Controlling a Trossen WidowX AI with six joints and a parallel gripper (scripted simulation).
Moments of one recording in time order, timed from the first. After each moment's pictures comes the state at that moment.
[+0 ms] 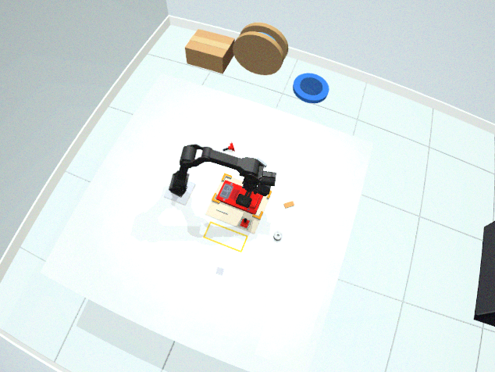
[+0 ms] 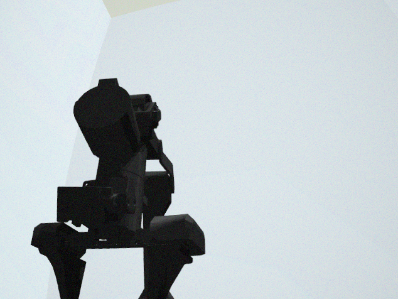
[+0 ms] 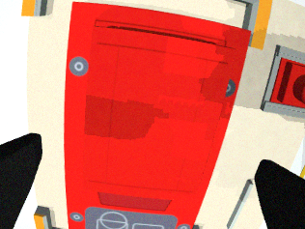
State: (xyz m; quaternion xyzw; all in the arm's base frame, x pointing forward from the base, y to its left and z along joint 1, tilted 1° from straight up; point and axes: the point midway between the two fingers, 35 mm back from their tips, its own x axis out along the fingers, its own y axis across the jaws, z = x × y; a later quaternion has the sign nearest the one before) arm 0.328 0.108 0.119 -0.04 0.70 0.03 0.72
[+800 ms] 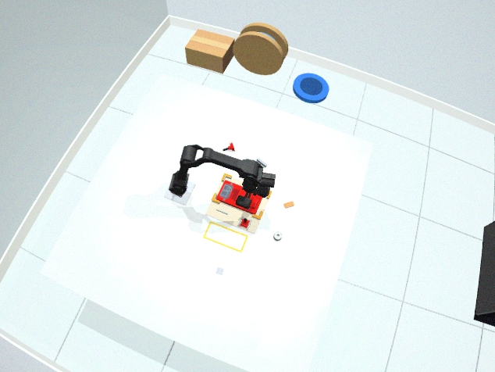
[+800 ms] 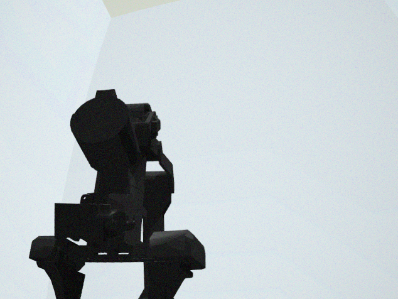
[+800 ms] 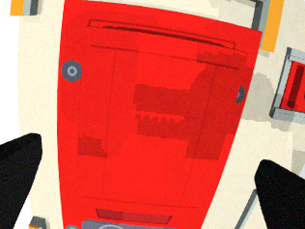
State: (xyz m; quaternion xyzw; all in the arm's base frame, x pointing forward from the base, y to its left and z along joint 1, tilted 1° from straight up) arm 0.327 0.107 0.104 -0.04 0.70 0.03 0.72
